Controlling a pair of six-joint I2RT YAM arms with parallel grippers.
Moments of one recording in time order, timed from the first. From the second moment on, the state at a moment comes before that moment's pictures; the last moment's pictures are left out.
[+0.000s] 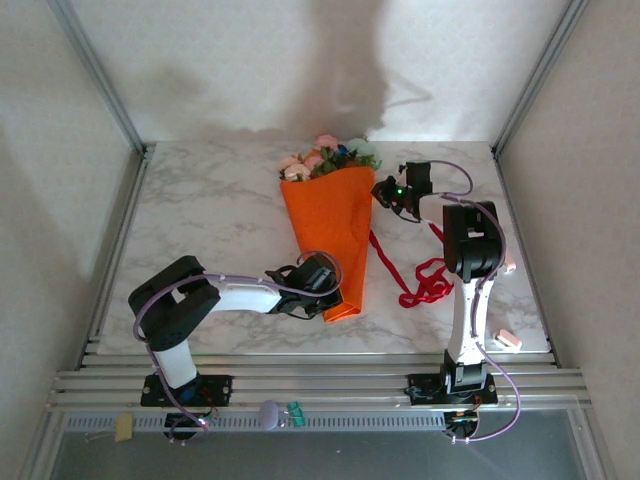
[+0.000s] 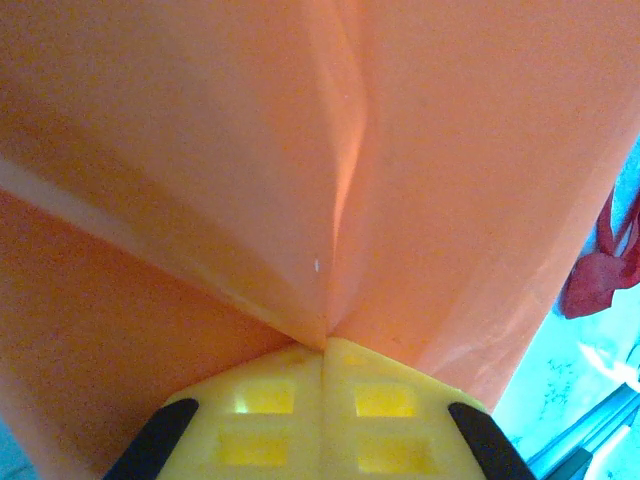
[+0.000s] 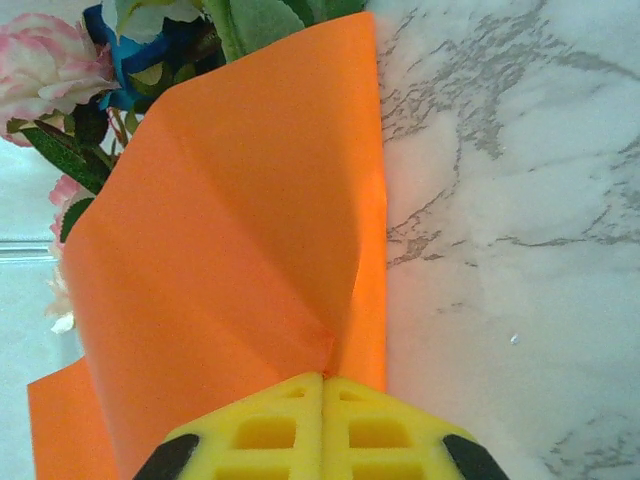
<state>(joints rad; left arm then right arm) -0.91 1.77 0.84 0.01 0.13 -1.24 0.16 2.21 1.43 0.10 -0.52 0.82</state>
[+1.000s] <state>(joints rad) -0.89 1.72 0.81 -0.04 0.18 -1.20 0.16 2.27 1.43 0.22 -0.54 0.94</state>
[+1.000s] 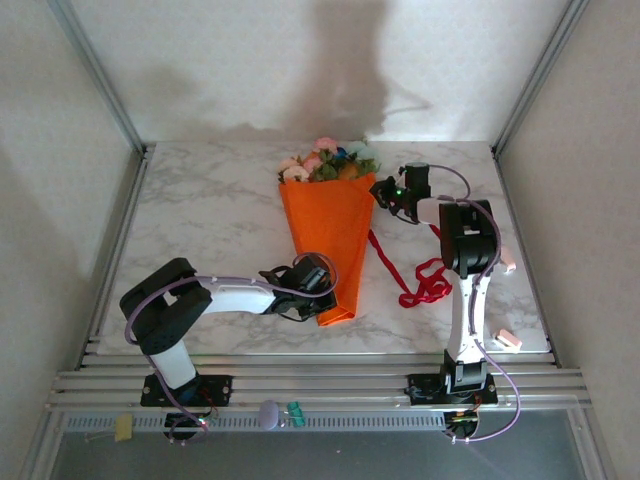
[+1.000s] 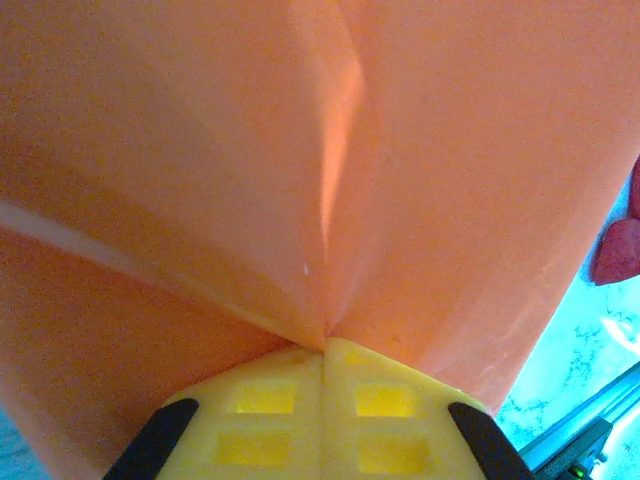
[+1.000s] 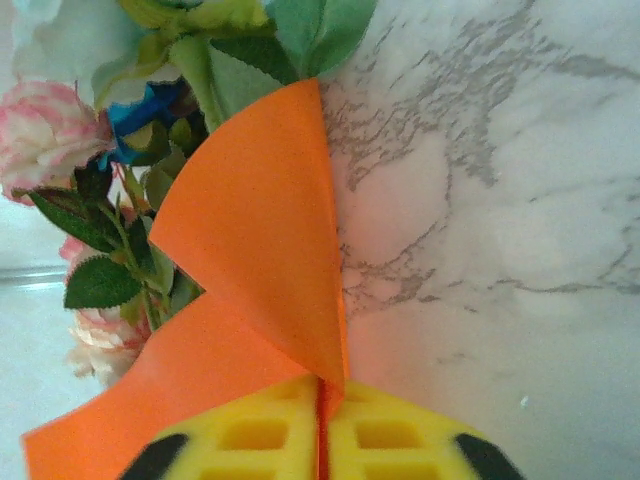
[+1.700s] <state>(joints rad) -0.89 1.70 0.79 -0.04 0.18 -1.20 0.15 2.35 1.58 0.21 -0.49 0.98</state>
